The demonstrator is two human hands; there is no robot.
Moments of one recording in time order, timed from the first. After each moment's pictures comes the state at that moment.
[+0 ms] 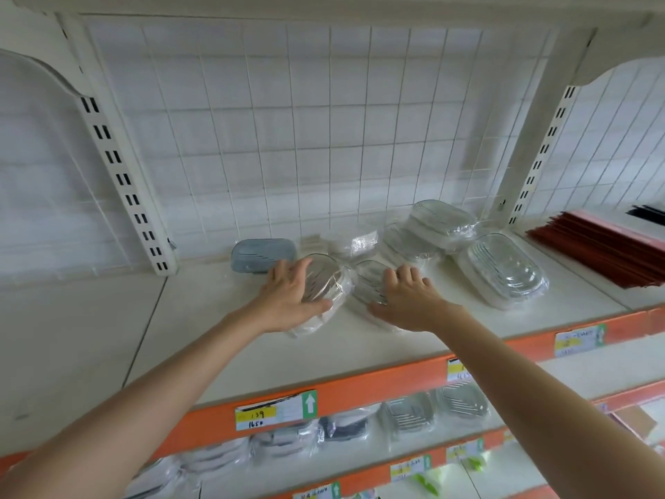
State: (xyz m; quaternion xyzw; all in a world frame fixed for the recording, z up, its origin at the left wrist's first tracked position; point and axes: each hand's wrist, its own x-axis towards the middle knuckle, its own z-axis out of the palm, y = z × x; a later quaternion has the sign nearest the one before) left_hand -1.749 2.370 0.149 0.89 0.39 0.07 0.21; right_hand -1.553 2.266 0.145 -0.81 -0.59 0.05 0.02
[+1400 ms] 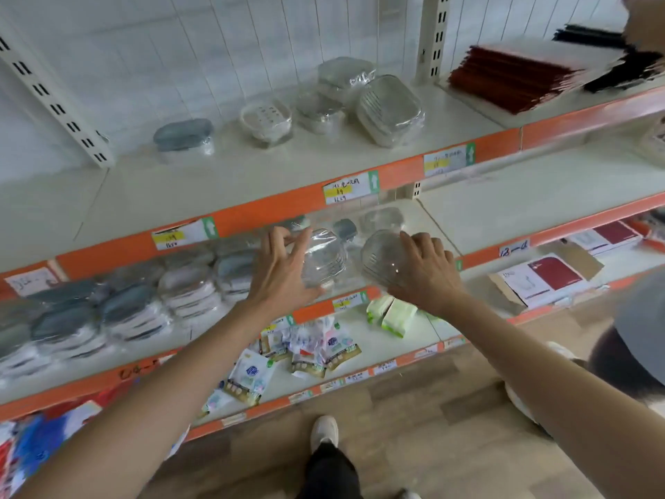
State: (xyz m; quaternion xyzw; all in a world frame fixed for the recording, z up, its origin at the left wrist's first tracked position) left_hand -1.713 2.121 0.054 0.93 0.36 0.11 0.00; right_hand -1.501 1.993 0.016 -0.82 -0.55 0.02 0.15
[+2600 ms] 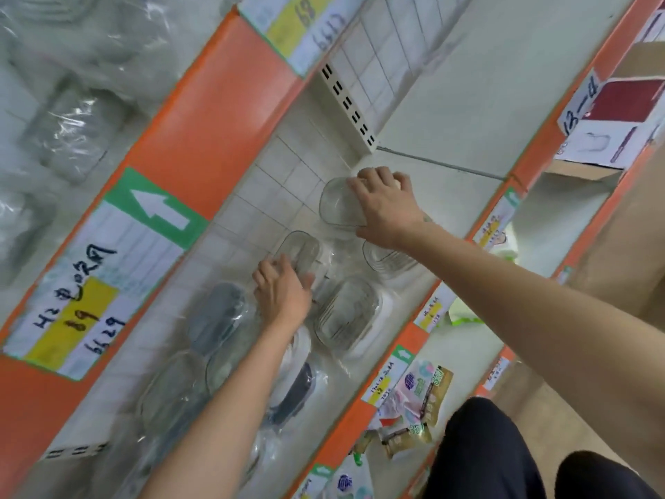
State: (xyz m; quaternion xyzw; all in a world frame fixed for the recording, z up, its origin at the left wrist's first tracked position) left_hand -1.514 2.335 -0.164 0.91 0.41 -0.04 -0.05; right_hand -1.354 2.208 -0.180 -0.87 -0.41 0.01 0.26
